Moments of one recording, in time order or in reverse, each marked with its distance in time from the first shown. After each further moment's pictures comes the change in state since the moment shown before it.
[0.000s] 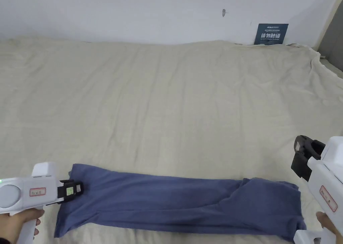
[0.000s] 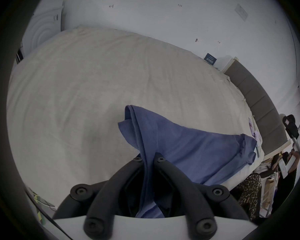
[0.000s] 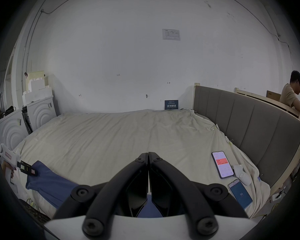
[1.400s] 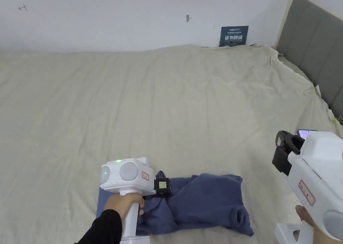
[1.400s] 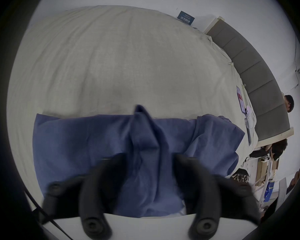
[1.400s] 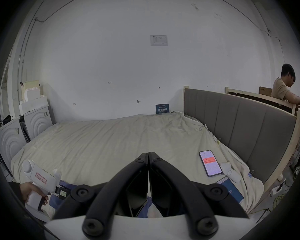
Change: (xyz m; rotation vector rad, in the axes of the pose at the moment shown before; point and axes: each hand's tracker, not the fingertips) left arm 0.263 -0.024 -0.135 -0.271 -0.108 -0.111; right arm 0.043 -0.005 0.043 0.043 -0.038 -0.058
